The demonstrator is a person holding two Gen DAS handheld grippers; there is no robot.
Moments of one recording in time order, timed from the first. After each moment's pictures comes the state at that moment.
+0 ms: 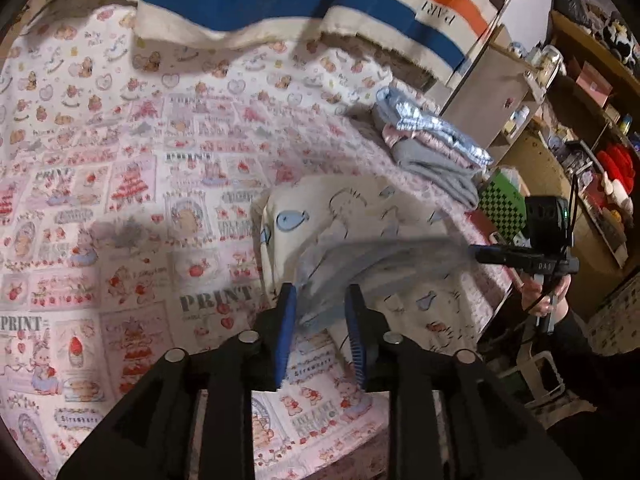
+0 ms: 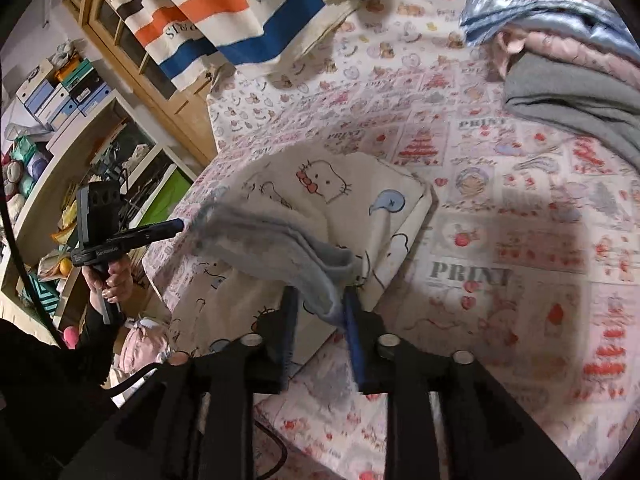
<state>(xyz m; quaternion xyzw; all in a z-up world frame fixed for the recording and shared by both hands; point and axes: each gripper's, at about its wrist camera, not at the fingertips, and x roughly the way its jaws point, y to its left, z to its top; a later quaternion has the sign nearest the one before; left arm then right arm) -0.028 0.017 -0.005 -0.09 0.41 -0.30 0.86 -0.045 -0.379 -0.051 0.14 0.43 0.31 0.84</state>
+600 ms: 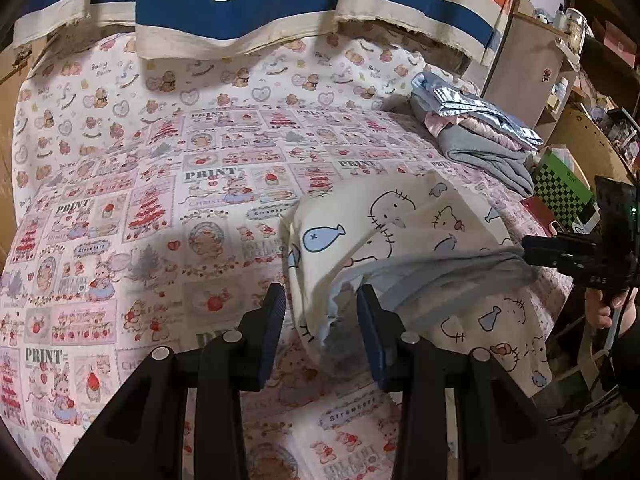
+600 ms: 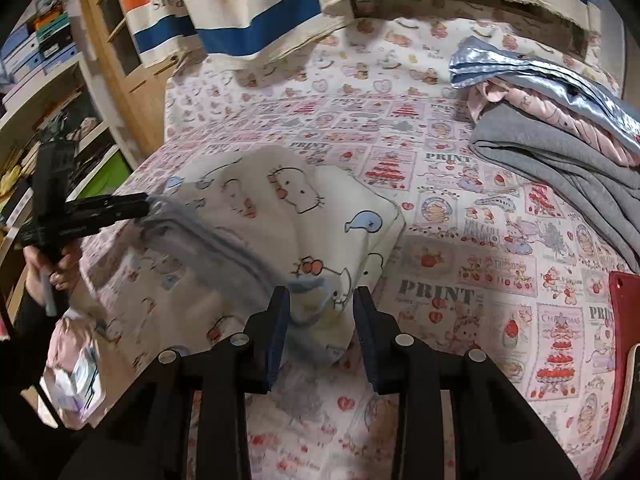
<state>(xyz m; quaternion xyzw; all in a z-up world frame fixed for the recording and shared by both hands) -0.009 -0.016 -0.025 -0.01 0.41 -0.22 0.89 -0.047 -0.343 -0.053 0.03 0.42 0.20 0.89</state>
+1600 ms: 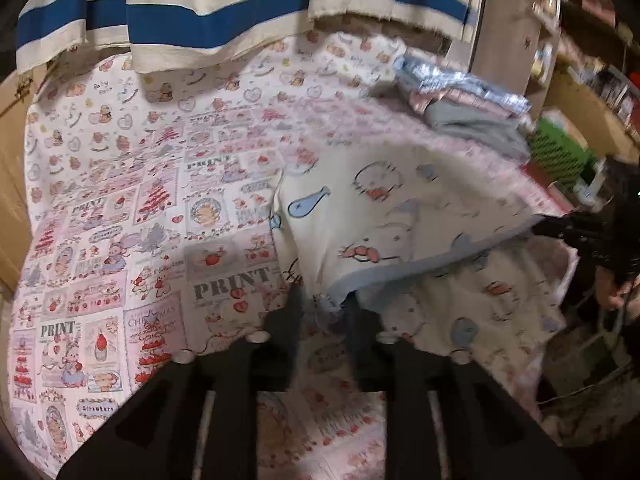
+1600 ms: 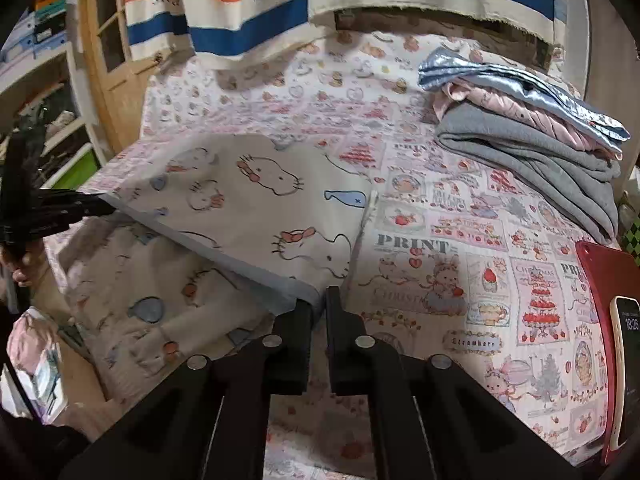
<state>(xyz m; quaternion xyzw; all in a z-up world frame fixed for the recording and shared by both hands) -0.053 -0.015 -0.027 0.03 0.38 -0.23 0.90 -0.100 -0.347 -0.063 0.01 0.37 0.15 0.92</state>
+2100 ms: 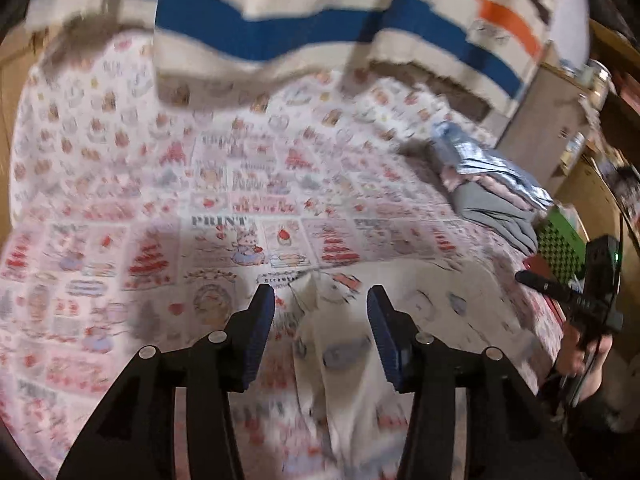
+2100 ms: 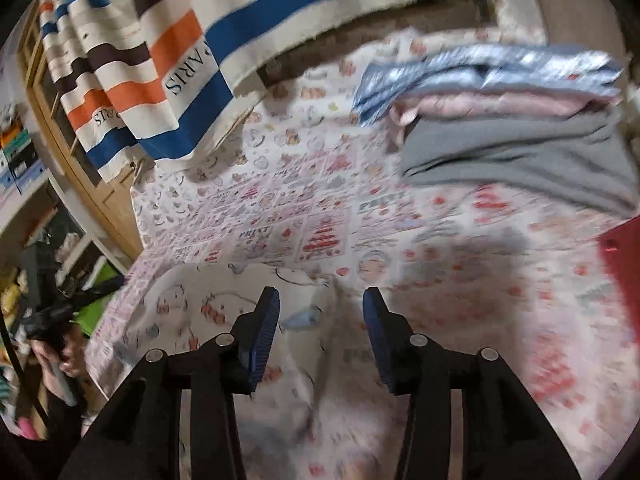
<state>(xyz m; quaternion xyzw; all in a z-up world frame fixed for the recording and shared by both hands) 0.047 -0.006 -0.010 -0.08 0.39 -0.21 0.89 -0.004 -0.398 -0.059 0.21 0.36 0.15 0.90</state>
